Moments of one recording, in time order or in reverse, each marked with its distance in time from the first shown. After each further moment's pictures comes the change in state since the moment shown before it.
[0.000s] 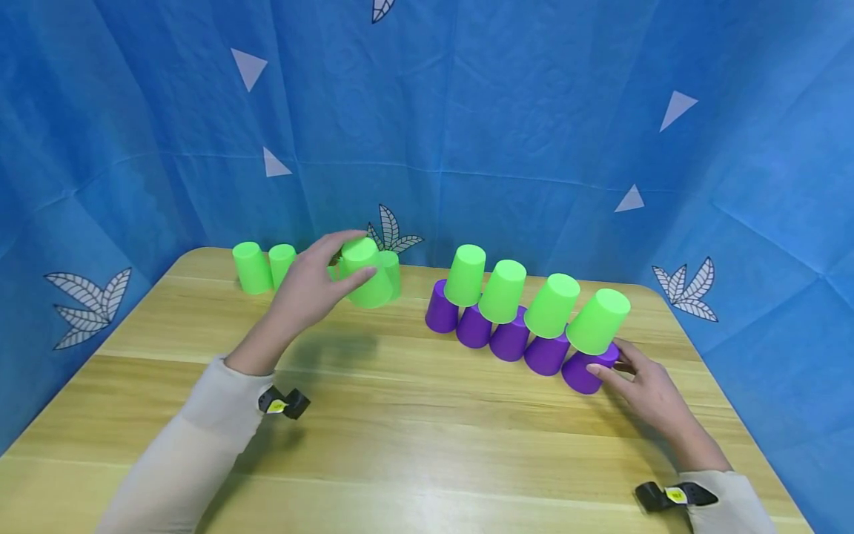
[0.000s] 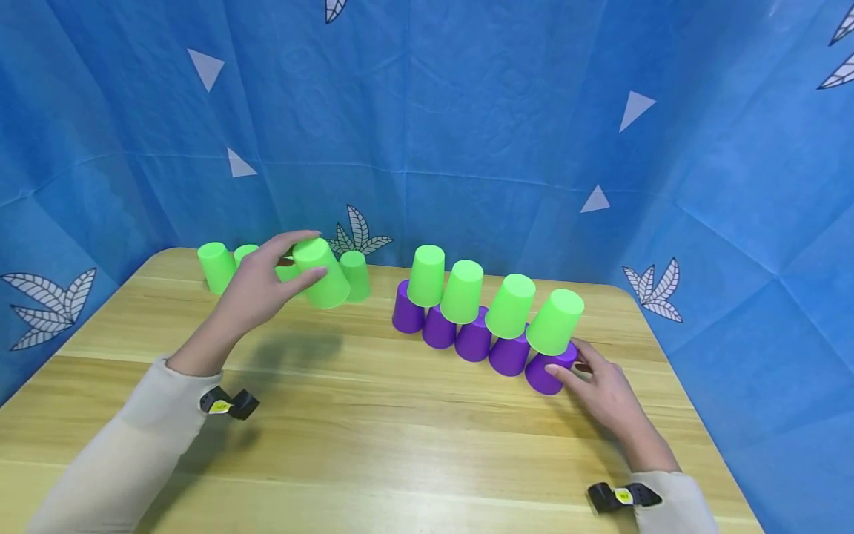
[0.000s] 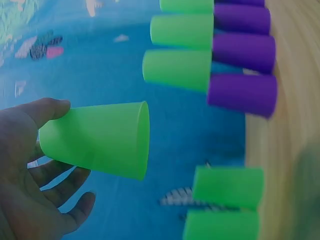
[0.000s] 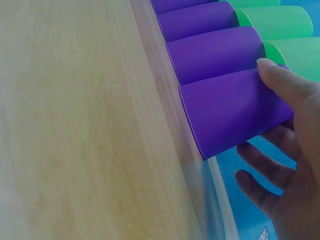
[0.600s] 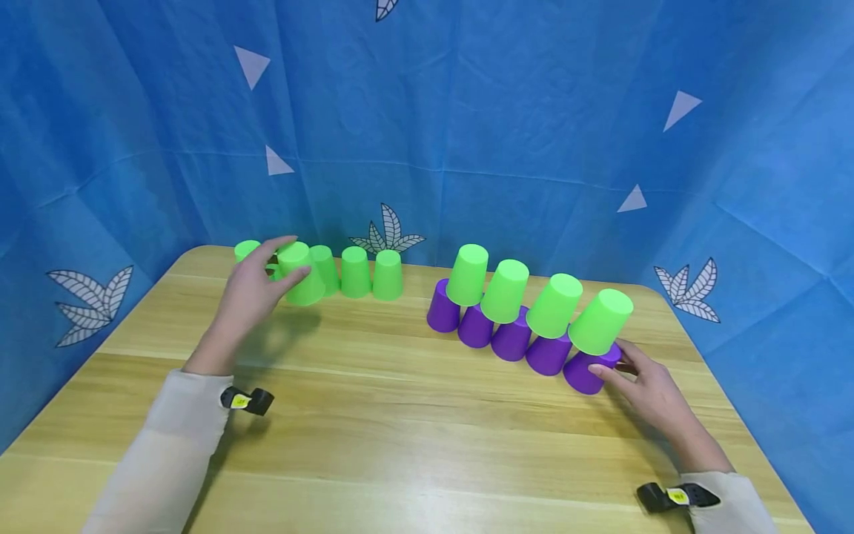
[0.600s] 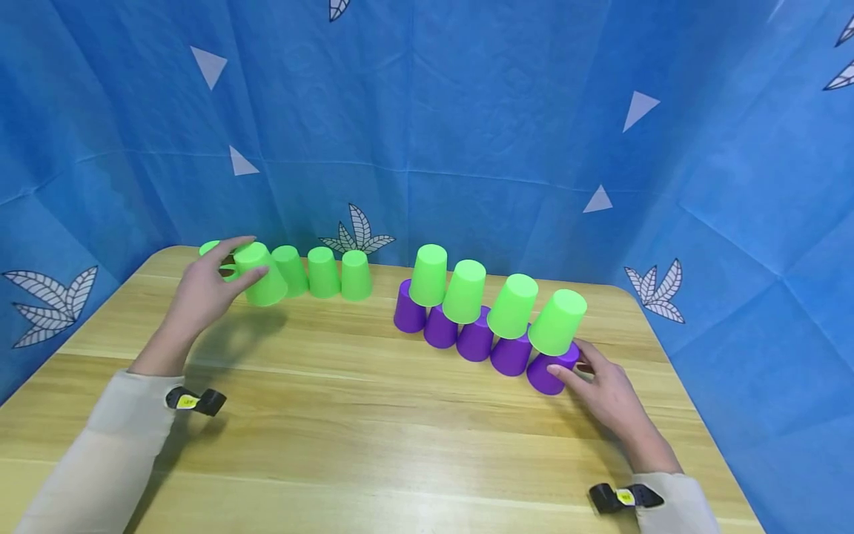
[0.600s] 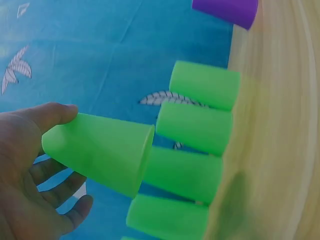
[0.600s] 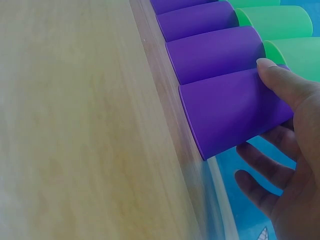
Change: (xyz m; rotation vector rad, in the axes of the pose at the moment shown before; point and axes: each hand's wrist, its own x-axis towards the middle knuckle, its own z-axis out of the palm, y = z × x) left_hand -0.017 -0.083 -0.033 0.031 0.088 -0.187; right_hand 0.000 0.000 0.001 -0.006 0.009 -0.005
